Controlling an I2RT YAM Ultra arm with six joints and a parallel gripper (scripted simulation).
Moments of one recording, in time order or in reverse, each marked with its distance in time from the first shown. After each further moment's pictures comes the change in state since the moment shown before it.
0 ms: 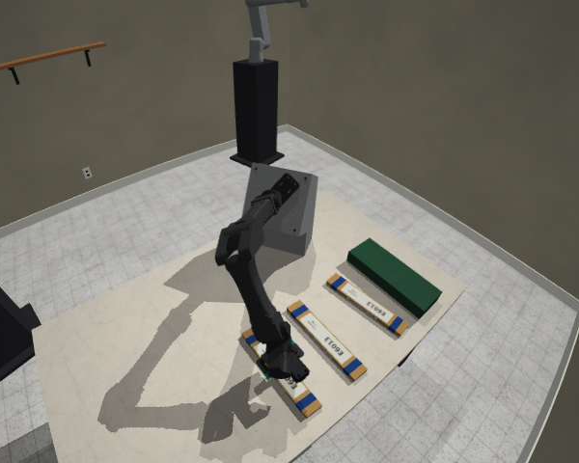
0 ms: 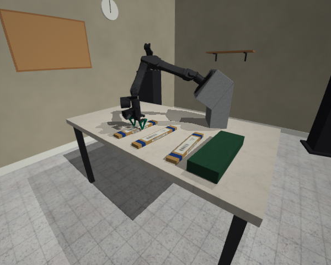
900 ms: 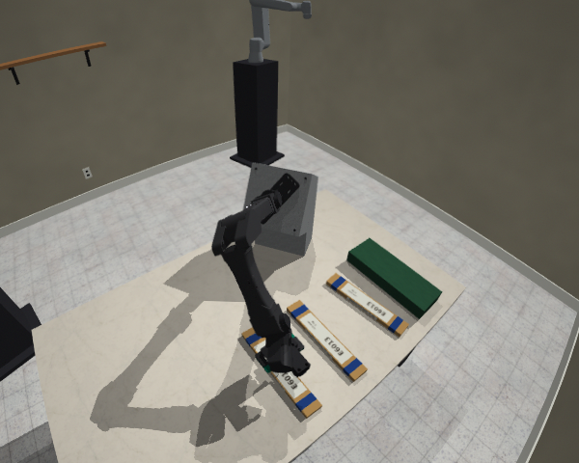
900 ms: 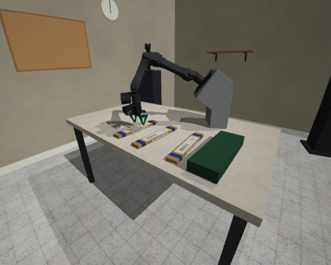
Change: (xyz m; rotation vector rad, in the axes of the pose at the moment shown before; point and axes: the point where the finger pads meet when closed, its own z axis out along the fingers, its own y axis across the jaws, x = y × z) arm 0.008 0.004 -0.029 -0.006 0.017 -0.005
